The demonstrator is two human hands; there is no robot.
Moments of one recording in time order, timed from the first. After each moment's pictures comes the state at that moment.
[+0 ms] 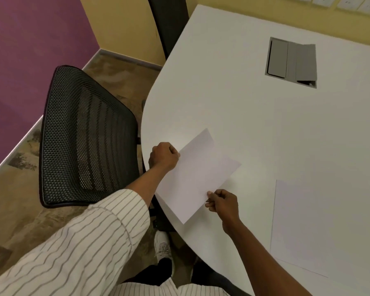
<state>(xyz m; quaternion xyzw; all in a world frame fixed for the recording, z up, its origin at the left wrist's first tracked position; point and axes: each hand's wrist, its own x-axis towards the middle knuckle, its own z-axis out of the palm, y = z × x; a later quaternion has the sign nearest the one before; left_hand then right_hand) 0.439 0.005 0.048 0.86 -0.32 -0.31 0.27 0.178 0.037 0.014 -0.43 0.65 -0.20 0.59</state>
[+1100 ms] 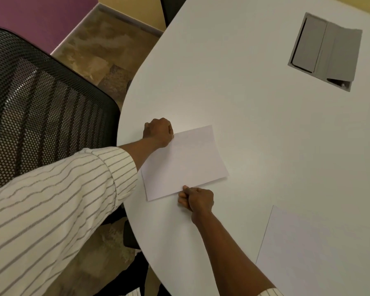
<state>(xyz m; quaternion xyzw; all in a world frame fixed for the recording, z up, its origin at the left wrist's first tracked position) 0.471 -0.152 -0.028 0.86 -0.42 -0.27 0.10 0.233 -0.069 -0.045 -0.29 0.72 -0.10 0.63</state>
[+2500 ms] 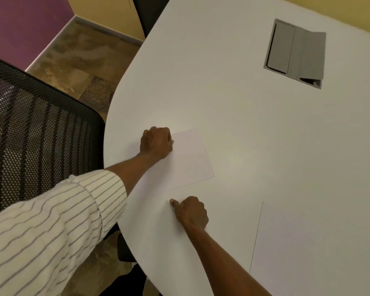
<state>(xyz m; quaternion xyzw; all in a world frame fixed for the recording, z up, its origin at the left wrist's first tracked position) 0.435 -0.159 -0.014 0.84 -0.49 -0.21 0.12 0.230 -0.054 -0.044 -0.57 0.71 0.16 0.38</state>
